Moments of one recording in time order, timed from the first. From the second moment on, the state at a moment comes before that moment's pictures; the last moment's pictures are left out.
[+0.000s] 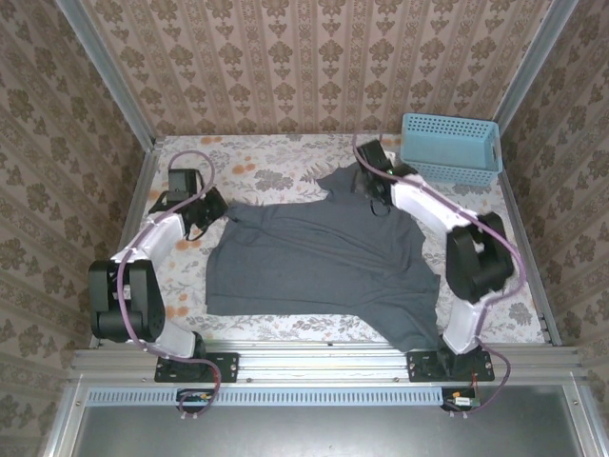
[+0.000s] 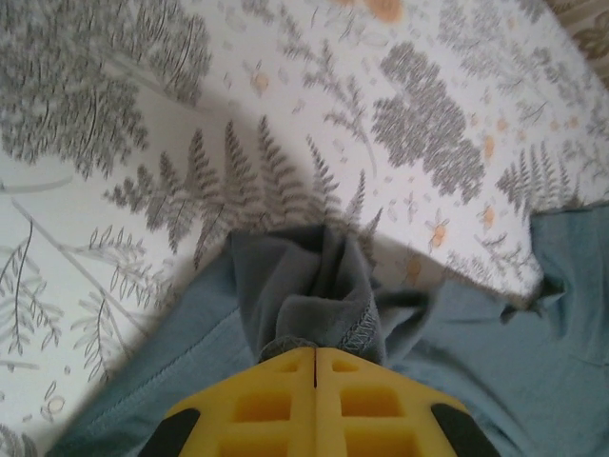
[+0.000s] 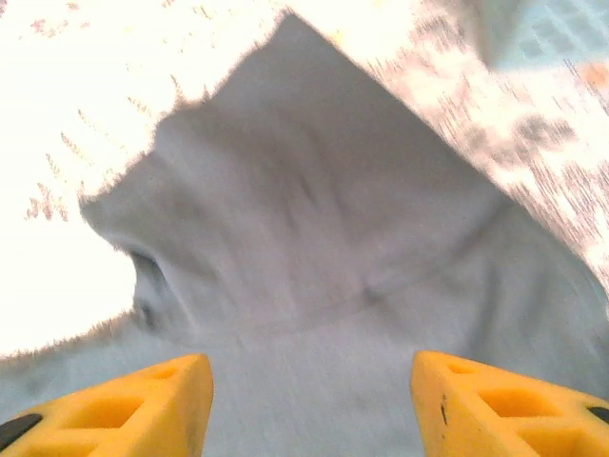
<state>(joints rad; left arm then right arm) -0.07 1.49 0.96 -0.33 0.27 -0.64 0.38 1.90 1.54 -0.58 0.29 0.60</state>
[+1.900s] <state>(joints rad) -0.01 1.17 0.68 -0.24 0.34 -0.68 0.24 2.62 2.41 -0.98 0.23 0.49</state>
